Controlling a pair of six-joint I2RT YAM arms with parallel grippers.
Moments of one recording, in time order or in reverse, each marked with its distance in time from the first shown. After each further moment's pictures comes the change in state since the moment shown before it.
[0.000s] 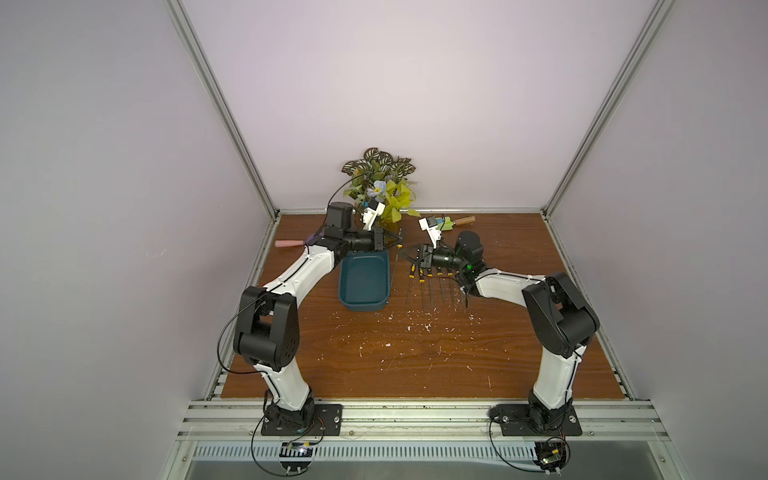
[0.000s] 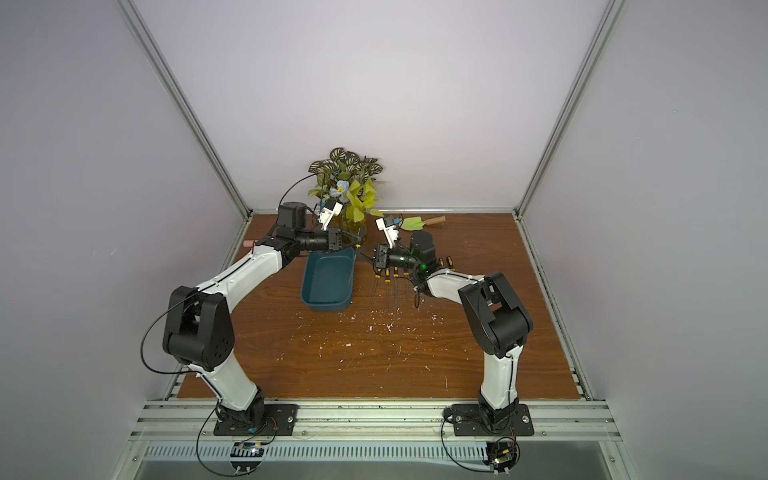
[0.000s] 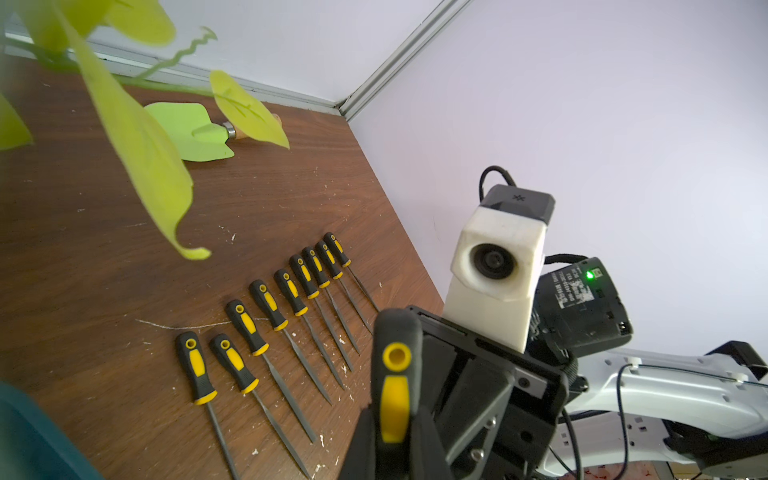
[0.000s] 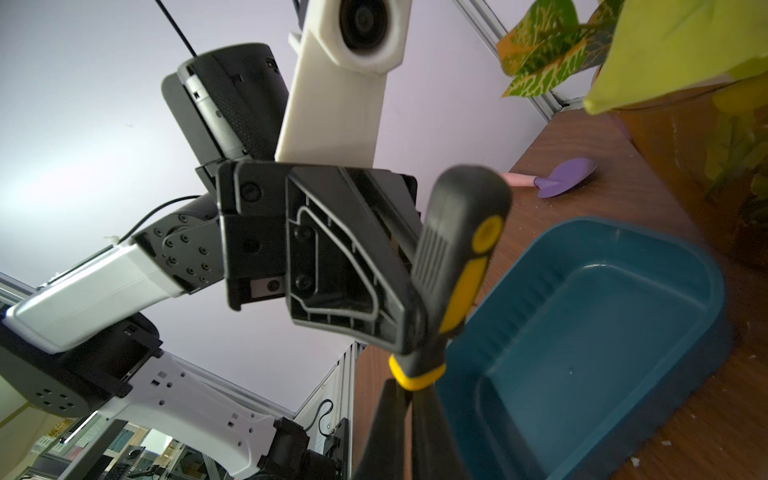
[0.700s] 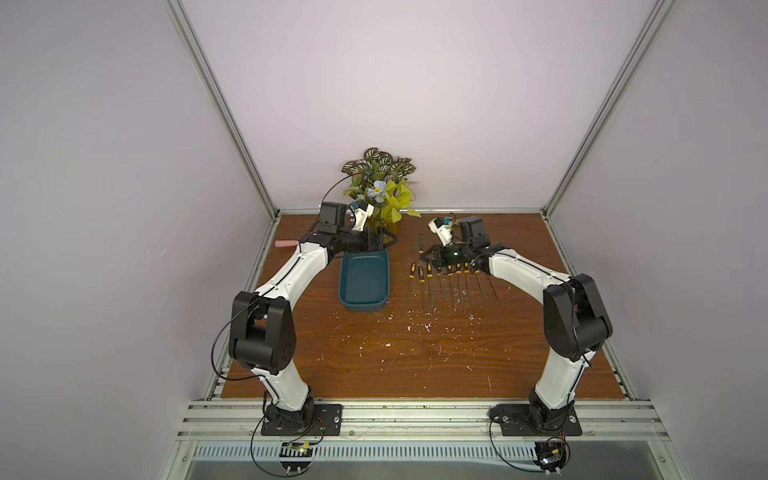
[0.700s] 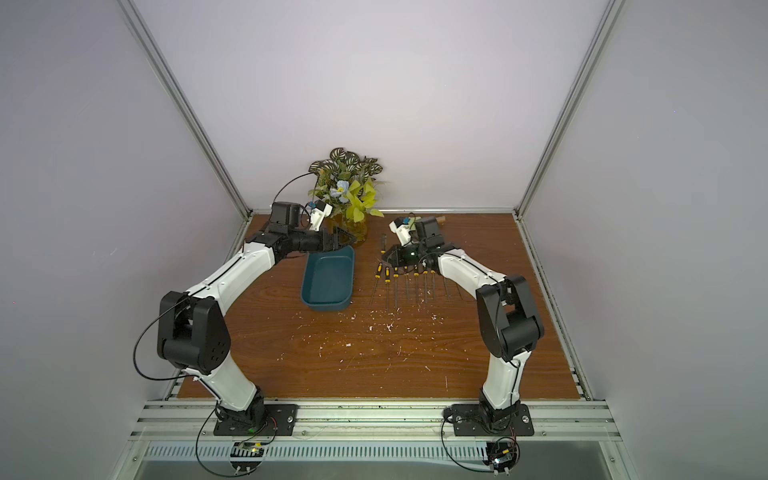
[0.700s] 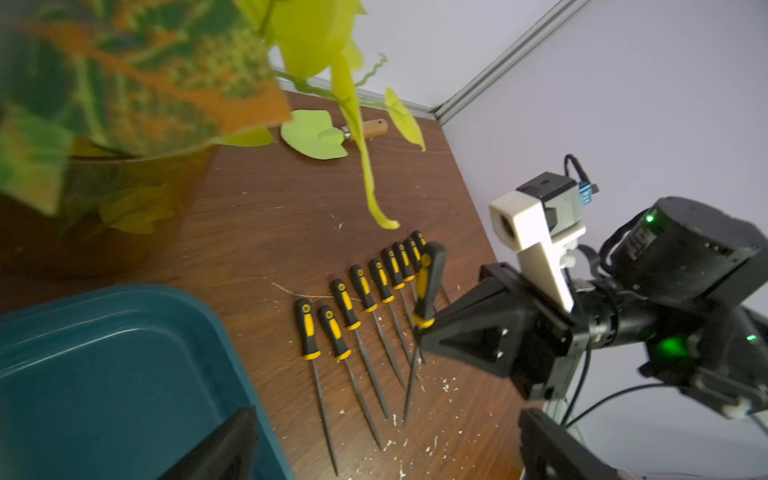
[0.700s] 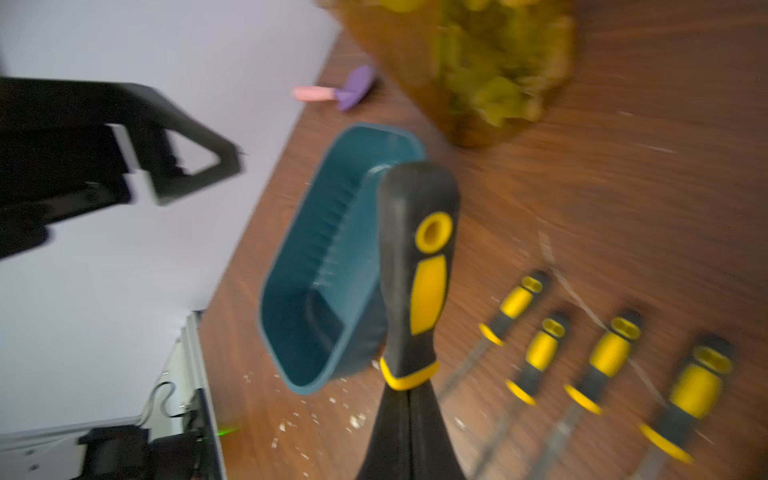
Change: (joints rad) left arm 0.045 -0.029 0.052 -0.274 -0.257 0.163; right arm -0.171 -0.077 0.233 -1.165 0.338 -0.653
